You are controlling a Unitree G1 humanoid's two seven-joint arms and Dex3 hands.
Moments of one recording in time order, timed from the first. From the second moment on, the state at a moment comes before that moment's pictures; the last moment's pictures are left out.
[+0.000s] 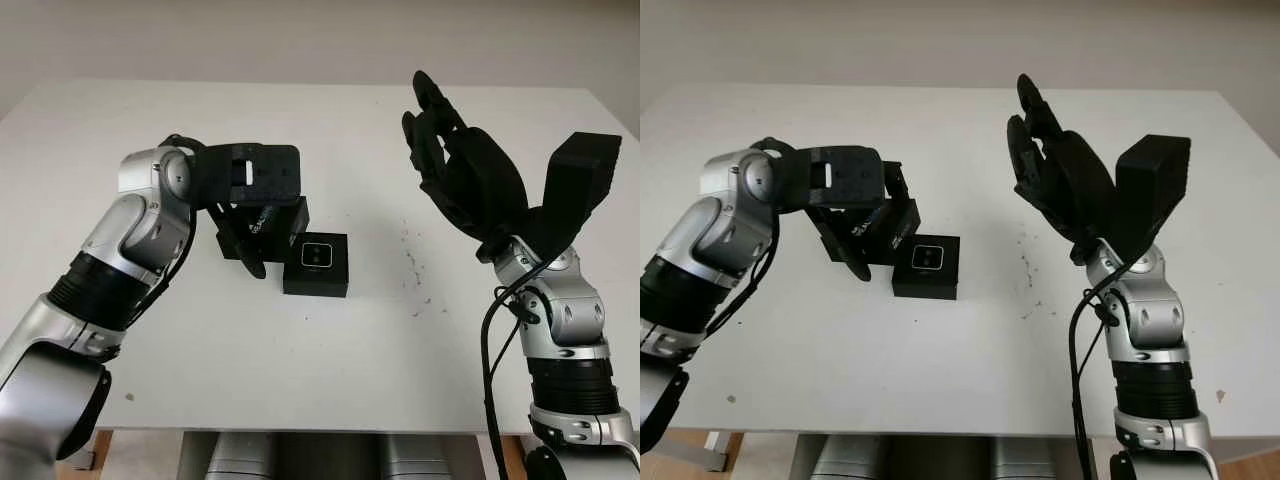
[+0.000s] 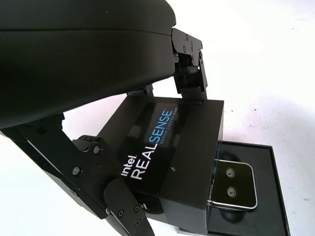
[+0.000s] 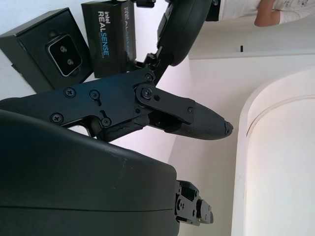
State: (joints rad) left arm -0.91 0.50 -0.42 0.23 0.58 0.45 -0.82; right arm -0.50 -0.28 -0.11 -0.04 0.26 0.37 0.30
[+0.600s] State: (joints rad) left arm -0.92 0.43 -0.43 0.33 0.60 0.44 -0.70; right arm -0.49 -0.28 -0.11 -0.04 0.24 0.34 0.32
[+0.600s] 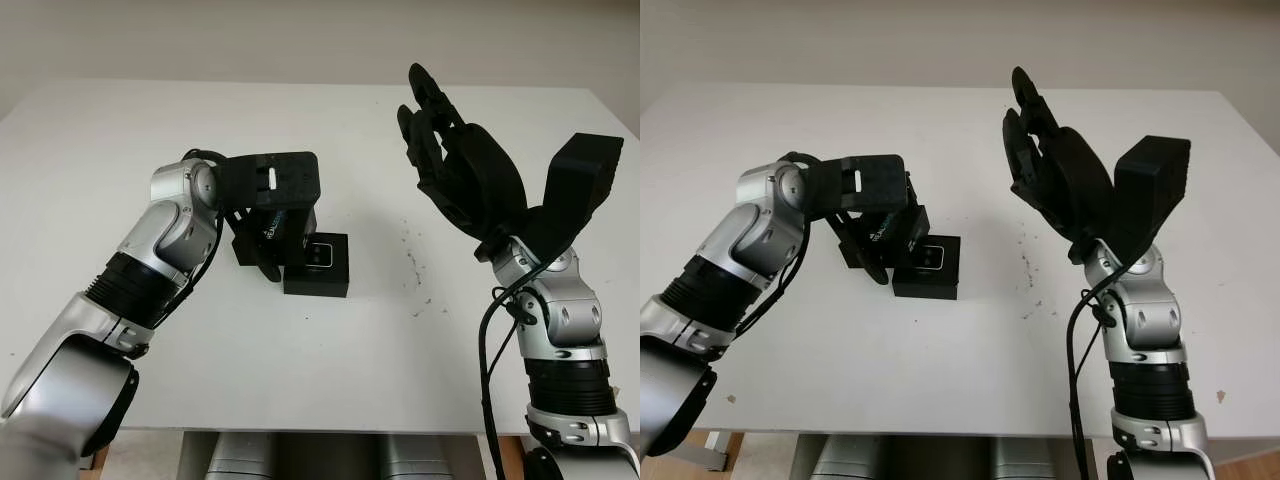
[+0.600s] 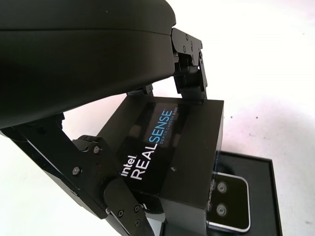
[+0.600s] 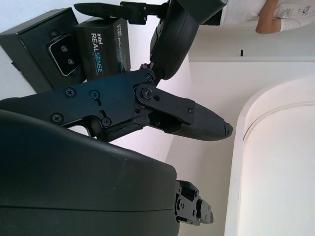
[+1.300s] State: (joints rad) left arm -0.95 0.33 -0.45 0.29 0.60 0.73 -0.76; right arm -0.49 -0.26 -0.10 -0.05 0.22 0.30 0.29
